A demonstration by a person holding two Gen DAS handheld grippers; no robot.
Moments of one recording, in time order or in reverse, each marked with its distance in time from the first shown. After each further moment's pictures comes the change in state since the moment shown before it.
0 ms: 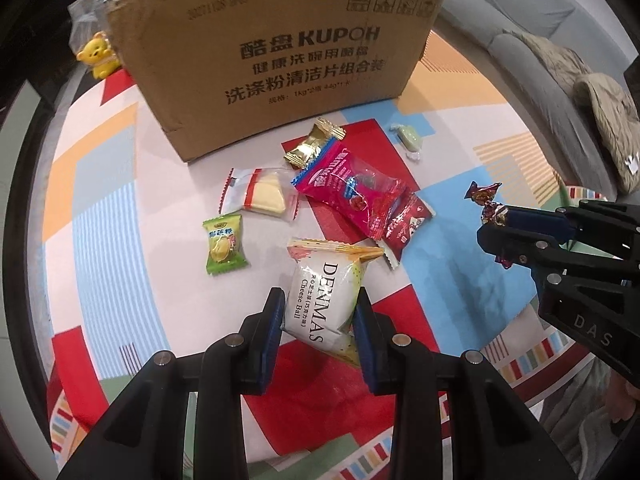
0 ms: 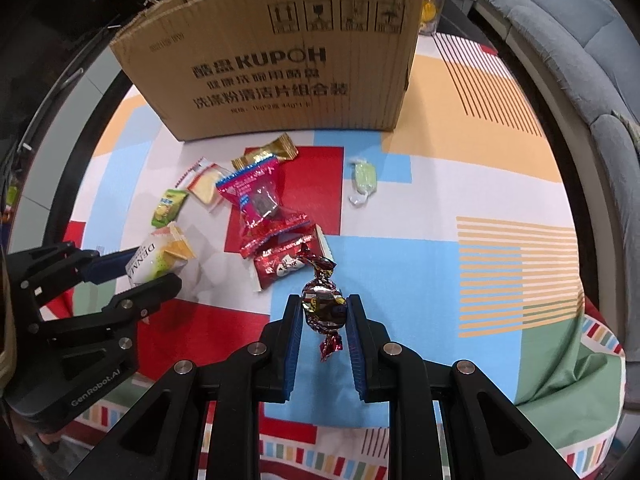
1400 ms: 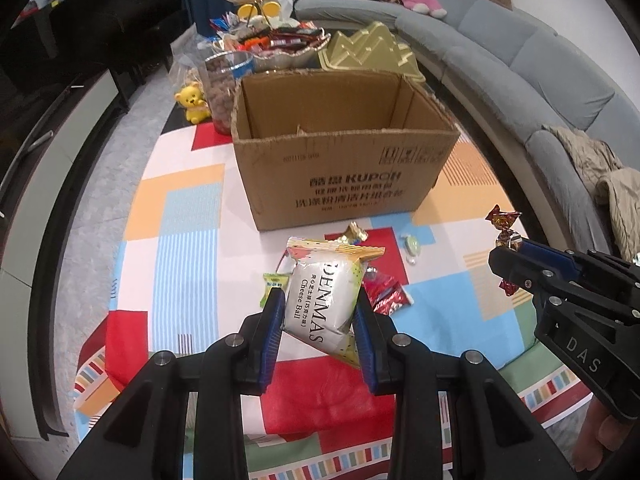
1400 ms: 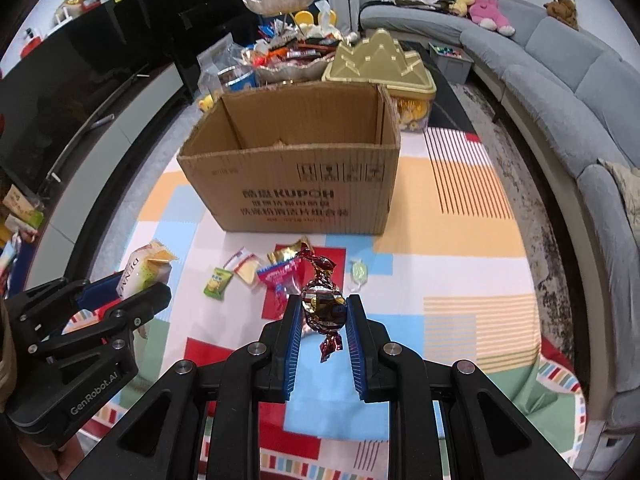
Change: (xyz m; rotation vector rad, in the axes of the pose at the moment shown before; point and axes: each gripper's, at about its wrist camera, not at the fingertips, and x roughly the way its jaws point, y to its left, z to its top) left arm -0.110 -0.012 0.020 -0.222 -0.223 0.137; right arm -0.100 0.001 0.023 -0.035 -0.248 0.034
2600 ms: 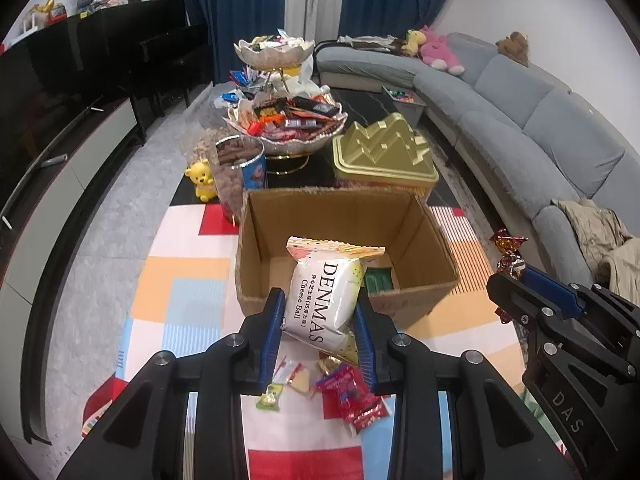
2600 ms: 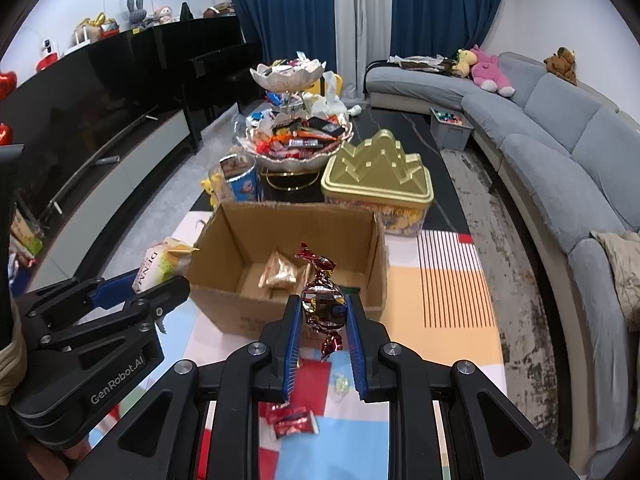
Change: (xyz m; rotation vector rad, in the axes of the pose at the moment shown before) left arm -0.020 -0.002 0.103 -0.088 -0.177 0.024; right arm -0.027 0.001 0.093 -0.059 -0.203 -0.024
